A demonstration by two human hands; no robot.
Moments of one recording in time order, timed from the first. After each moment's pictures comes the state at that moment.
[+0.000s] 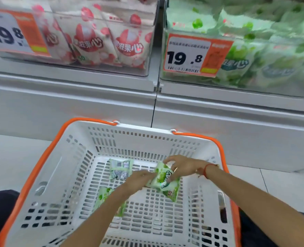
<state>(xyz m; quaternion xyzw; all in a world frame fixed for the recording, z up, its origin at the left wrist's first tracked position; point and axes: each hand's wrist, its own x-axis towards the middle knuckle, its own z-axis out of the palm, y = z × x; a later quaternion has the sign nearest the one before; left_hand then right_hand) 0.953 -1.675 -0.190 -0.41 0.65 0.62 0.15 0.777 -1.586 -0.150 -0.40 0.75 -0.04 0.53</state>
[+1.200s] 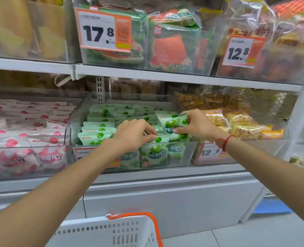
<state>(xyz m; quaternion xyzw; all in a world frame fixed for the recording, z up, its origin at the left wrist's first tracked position) 0.737 -1.671 0.147 -0.07 0.97 0.15 -0.16 0.604 -1.503 0.173 -0.38 0.88 -0.27 -0.04</state>
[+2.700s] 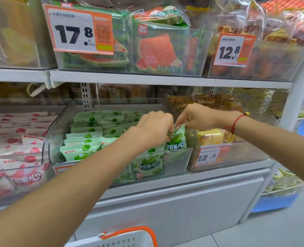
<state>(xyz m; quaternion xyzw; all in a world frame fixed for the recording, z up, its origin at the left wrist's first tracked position) 0.693 -1.619 0.194 0.00 0.99 0.04 -0.12 0.574 -1.496 0.214 -0.51 0.86 -0.02 -0.03</state>
